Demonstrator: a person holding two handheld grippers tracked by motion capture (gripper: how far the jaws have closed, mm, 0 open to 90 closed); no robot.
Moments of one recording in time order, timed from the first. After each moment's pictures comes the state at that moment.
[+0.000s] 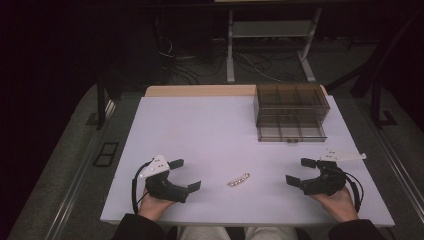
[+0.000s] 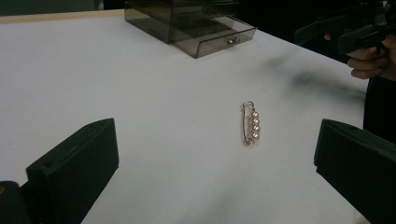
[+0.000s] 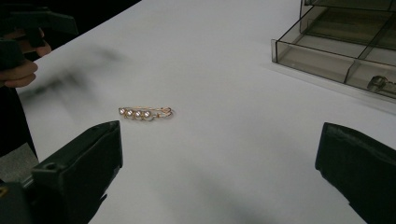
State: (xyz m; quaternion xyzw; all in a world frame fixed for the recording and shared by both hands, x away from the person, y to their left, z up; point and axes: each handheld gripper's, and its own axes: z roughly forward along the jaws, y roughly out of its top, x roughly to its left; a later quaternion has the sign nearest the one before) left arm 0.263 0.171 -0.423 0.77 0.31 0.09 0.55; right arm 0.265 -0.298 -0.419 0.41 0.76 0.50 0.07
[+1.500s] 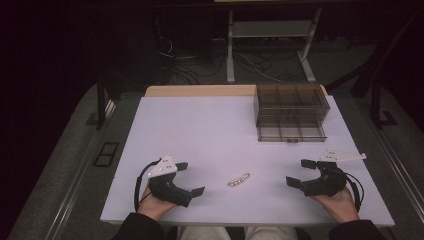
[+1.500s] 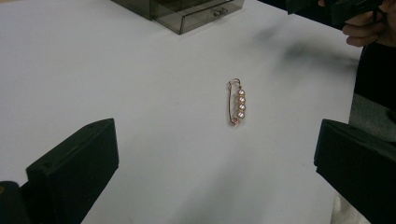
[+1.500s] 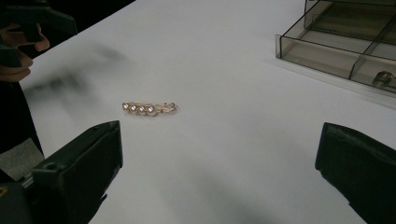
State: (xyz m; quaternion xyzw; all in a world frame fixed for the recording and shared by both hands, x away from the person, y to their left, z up) left arm 0.260 0.158 -0.412 0.81 0.28 0.08 0.51; right arm 0.263 -0.299 -0.417 0.41 0.77 0.49 0.06
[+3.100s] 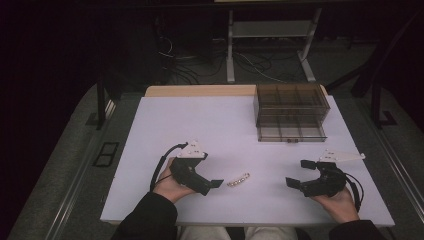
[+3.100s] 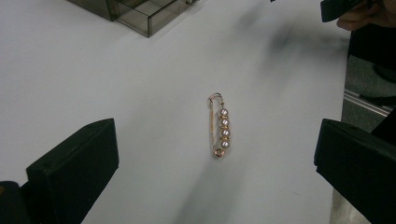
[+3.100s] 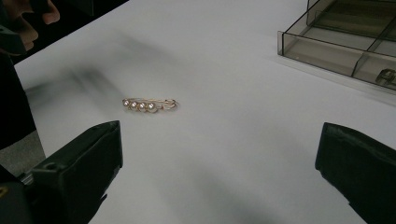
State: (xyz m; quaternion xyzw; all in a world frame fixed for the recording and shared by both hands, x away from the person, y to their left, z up) left arm 0.292 0.101 -0.381 0.87 0.23 0.05 0.44; right arm 0.263 -0.298 -0.418 0.41 0.77 0.48 0.06
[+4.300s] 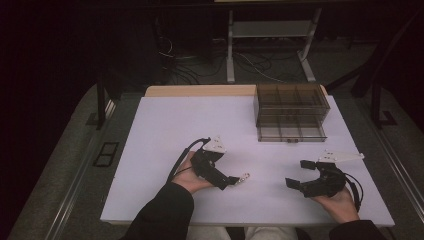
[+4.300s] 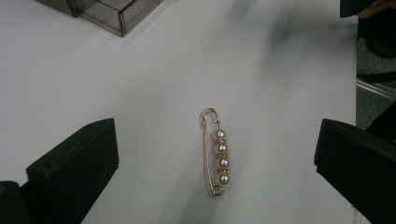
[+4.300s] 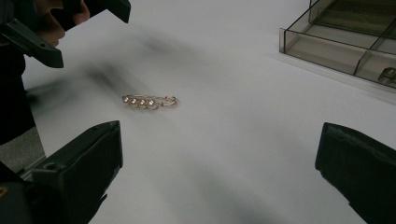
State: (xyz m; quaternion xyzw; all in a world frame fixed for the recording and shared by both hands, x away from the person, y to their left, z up) left arm 0.316 0.053 -0.393 0.89 0.20 0.02 0.41; right arm 0.264 -0.297 -0.418 0.40 0.78 0.48 0.06
